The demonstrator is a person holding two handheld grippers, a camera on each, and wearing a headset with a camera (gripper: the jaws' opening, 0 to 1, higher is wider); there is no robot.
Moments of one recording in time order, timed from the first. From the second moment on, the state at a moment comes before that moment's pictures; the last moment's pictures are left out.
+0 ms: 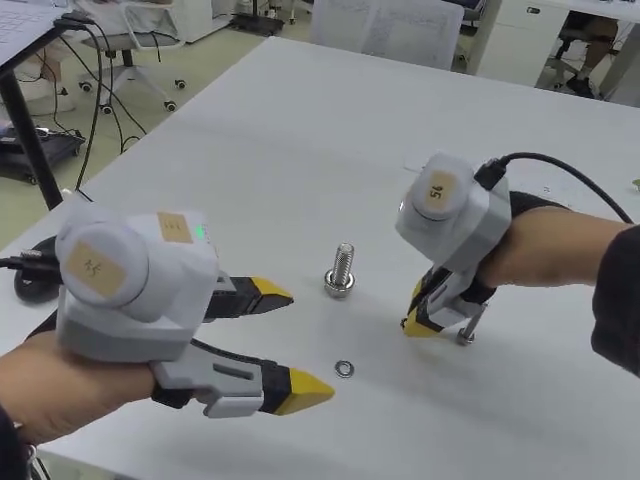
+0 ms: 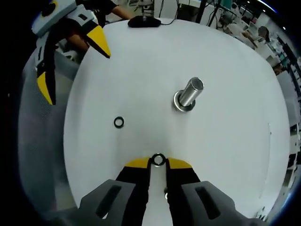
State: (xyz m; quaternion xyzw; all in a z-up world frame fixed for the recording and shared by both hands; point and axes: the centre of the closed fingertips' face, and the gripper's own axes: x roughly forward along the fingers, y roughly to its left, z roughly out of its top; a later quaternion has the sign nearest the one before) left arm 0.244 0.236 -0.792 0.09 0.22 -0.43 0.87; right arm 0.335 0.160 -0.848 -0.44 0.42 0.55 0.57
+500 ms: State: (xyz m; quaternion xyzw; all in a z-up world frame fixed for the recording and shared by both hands) left arm 0.246 0.234 -0.791 0.09 0.21 -0.43 0.87; right arm 0.347 0.141 -0.804 -0.45 0.39 0.54 0.60
